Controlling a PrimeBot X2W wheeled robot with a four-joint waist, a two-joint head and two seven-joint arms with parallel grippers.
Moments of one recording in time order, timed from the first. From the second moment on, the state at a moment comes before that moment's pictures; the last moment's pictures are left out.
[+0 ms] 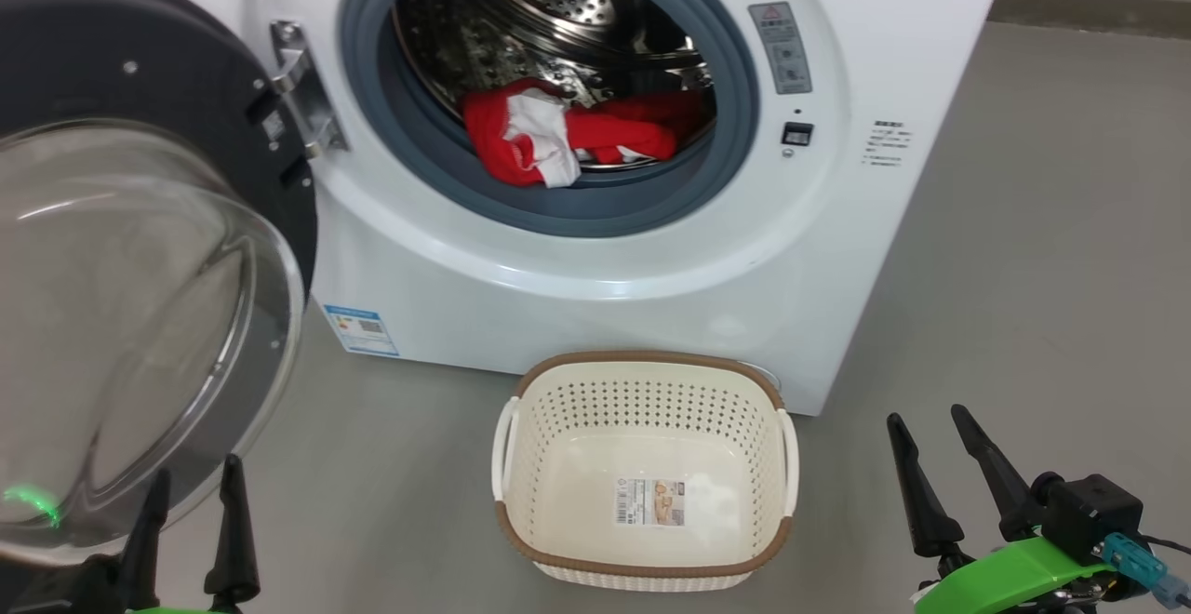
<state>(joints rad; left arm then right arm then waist) -0.06 0.08 0.18 0.33 -0.33 -0.13 -0.26 0.00 -0.09 0.05 0.27 0.38 0.12 -0.25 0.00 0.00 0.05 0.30</state>
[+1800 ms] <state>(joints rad) -0.04 0.15 -0.04 0.23 -0.43 -0.13 -0.26 0.02 -0.07 -0.05 0.22 0.36 0.12 -0.25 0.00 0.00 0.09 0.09</state>
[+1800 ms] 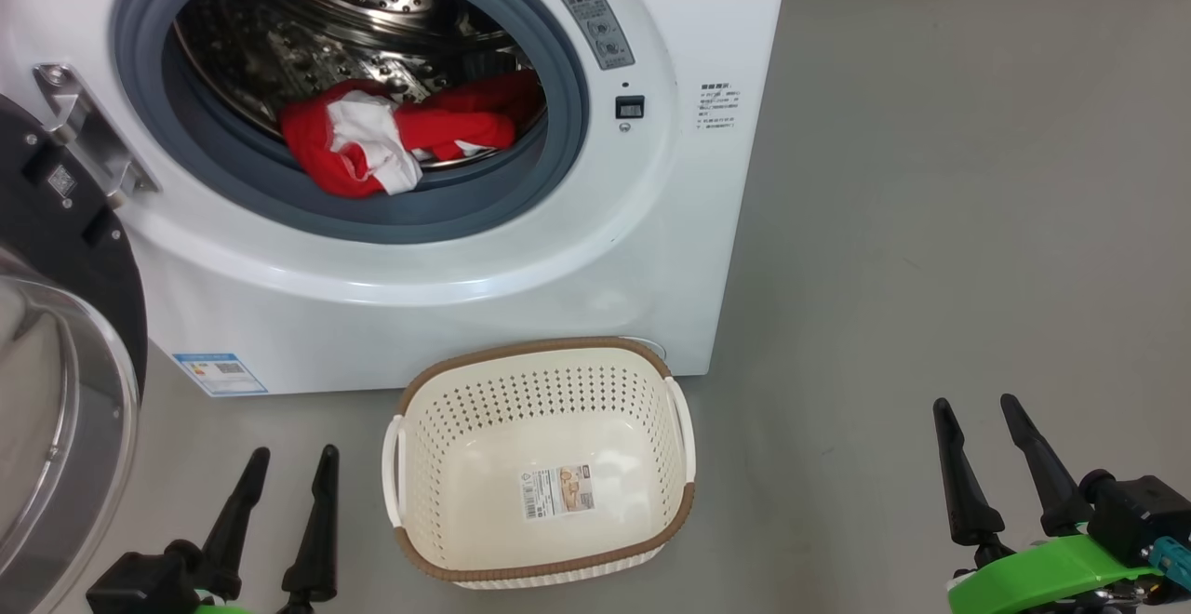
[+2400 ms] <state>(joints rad) -0.04 0.15 -0.04 0.23 -0.43 -0.13 -0.26 0.04 -0.07 -0.04 0.22 0.36 0.12 -0.25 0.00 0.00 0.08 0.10</state>
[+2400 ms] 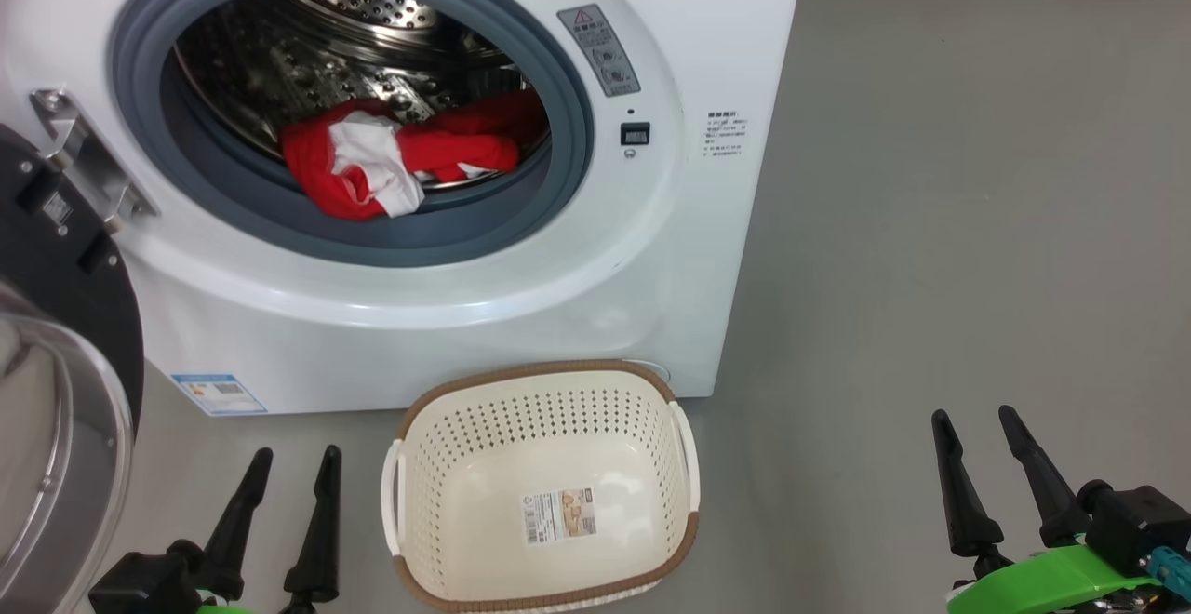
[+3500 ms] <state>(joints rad) -0.14 0.15 -0.06 0.29 -0.39 -0.13 -0.26 0.00 -0.07 -0.04 0.21 0.35 0.12 -0.25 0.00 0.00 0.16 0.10</state>
